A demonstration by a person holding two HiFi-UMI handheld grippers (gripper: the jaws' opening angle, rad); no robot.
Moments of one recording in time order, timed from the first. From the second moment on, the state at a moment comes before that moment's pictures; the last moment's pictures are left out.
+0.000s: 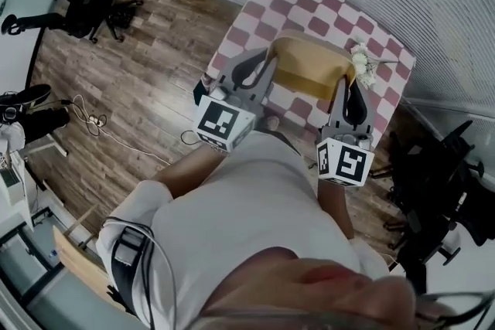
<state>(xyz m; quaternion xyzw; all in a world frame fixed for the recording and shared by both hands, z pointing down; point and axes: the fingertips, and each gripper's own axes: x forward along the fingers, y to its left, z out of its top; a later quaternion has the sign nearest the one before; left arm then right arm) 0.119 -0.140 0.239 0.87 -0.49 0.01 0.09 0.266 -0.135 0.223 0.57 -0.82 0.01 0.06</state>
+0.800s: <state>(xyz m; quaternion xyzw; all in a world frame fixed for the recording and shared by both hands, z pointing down) -0.137 -0.042 0.242 0.69 -0.72 -0.01 0.09 -0.011 -0.119 0.228 0.30 -0.95 0.00 0.05</state>
